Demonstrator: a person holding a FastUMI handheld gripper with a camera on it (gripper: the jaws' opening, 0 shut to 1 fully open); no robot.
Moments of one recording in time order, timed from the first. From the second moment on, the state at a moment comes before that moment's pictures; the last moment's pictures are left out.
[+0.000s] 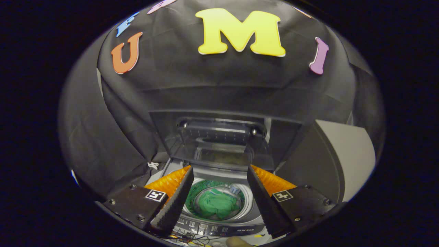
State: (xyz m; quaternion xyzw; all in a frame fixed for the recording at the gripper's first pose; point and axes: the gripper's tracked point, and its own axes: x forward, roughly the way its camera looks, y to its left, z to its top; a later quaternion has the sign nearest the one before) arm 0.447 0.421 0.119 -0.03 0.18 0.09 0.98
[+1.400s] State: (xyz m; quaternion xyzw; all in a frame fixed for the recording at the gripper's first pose) arm 0.568 0.439 0.172 0.01 0.19 0.02 0.98
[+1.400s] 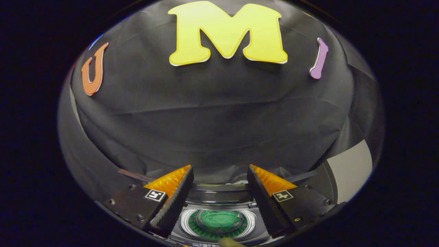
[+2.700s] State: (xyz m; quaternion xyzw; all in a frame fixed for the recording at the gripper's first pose) arm 0.490 0.437 0.142 -0.01 0.08 0.08 0.99
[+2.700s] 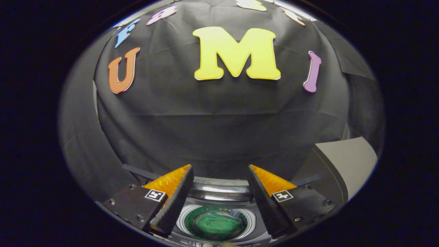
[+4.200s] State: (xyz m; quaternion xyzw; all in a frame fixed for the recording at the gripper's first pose) arm 0.372 0.411 0.107 -0.03 0.12 0.11 0.99
